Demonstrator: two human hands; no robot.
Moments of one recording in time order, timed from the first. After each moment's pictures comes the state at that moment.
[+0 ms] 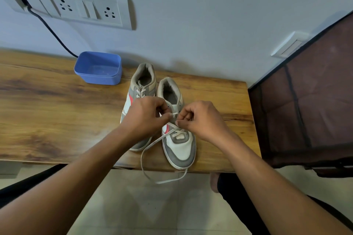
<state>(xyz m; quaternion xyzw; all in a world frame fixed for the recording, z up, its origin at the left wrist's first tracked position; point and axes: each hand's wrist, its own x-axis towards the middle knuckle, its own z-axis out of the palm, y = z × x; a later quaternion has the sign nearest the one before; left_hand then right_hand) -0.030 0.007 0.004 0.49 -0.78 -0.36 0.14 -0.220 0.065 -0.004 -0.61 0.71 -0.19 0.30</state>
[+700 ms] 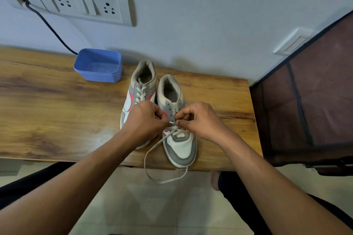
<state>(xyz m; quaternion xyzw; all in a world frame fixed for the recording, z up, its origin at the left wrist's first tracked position) -0.033 0.017 -0.005 0.55 -0.71 -0.42 0.11 -0.220 0.061 -0.014 -0.59 0.69 -0.19 0.37</state>
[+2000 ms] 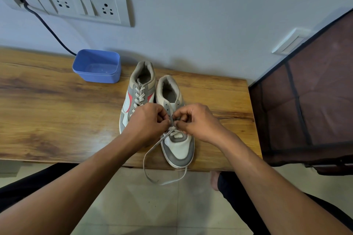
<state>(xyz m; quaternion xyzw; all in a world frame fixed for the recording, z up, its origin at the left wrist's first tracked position) -0.036 0.020 -0.009 0.52 -0.74 -0.41 0.11 -0.220 0.064 -0.017 -0.60 0.68 -0.18 0.38</state>
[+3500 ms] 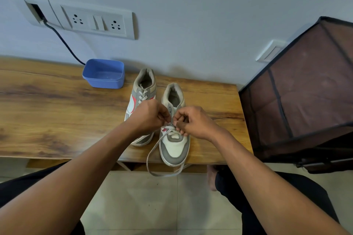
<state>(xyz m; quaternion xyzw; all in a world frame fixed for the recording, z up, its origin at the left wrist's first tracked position) -0.025 0.003 -0.010 0.41 -0.83 -0.36 0.09 -0.211 0.078 -0.006 -0.61 0.67 -0.18 0.38</state>
